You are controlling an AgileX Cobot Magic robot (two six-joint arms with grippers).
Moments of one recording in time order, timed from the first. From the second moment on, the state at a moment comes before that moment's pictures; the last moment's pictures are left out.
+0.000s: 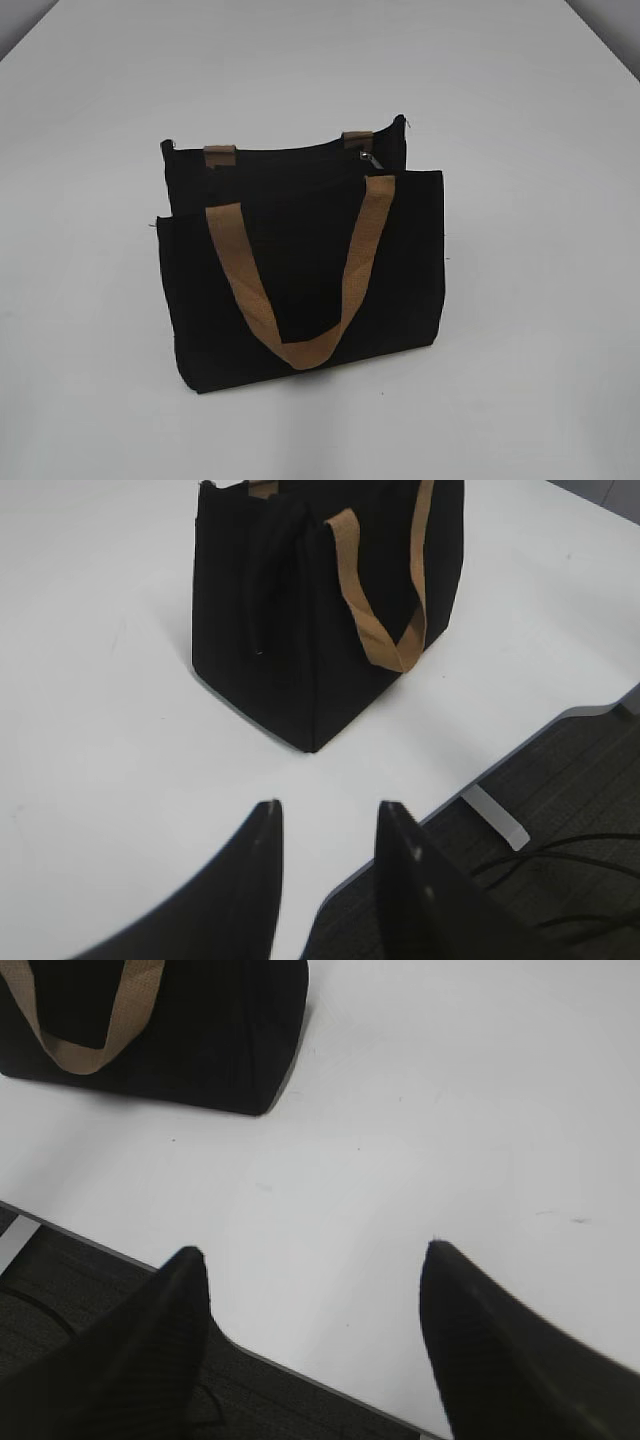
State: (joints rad) left arm -0.69 0.01 -0.53 -0.04 1.06 0.08; right arm 0.20 0.04 -0.49 0.19 1.11 -0.24
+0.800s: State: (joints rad) left arm -0.36 0.01 -0.53 -0.04 1.06 0.09; right arm 0.14 0.04 -0.49 0.20 1.10 -0.24
